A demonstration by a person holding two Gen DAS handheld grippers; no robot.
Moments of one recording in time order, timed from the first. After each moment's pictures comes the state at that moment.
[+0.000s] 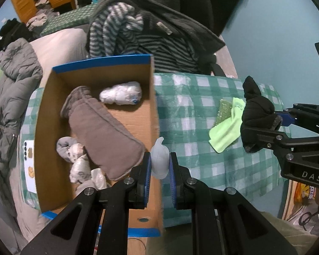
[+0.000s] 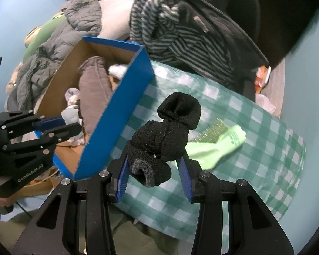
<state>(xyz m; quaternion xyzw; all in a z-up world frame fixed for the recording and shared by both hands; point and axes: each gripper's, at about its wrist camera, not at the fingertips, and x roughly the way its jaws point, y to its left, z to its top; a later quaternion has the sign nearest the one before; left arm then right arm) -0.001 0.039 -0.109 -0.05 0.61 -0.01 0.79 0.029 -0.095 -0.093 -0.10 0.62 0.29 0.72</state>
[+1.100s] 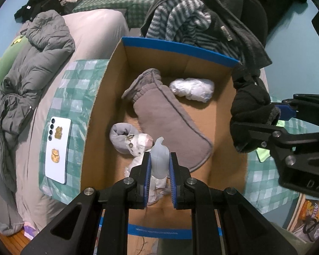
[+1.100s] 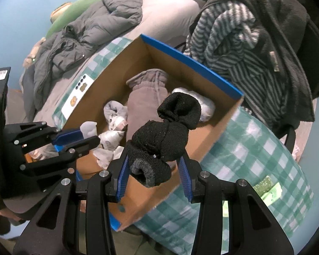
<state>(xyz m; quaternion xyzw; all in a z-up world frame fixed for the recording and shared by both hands) -0.009 0.157 -0.135 -0.09 0.63 0.08 0.77 0.041 0.067 -0.107 -0.15 0.62 0.38 0.67</state>
